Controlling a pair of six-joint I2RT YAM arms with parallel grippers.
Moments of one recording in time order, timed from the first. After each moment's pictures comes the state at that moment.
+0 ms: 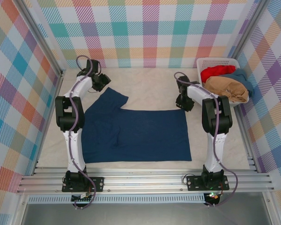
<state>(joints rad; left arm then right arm) -0.06 2.24 1.91 -0.62 0.16 -0.76 0.23 2.11 1.56 -0.84 0.14 0.78</state>
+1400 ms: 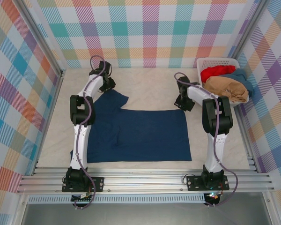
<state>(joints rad) -0.12 2.57 2.32 -0.87 -0.04 -0.63 0.23 2.10 1.53 -0.81 0.12 0.78</state>
